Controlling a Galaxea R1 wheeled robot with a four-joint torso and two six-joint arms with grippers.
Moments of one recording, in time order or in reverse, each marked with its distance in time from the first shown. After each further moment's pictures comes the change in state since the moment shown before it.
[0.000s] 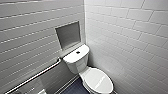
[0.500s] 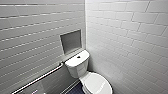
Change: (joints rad) left arm 0.015 0.063 -0.097 0.000 -0.007 0.000; right arm -0.012 0.044 -0.037 -0.009 0.001 -0.006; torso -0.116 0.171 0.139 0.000
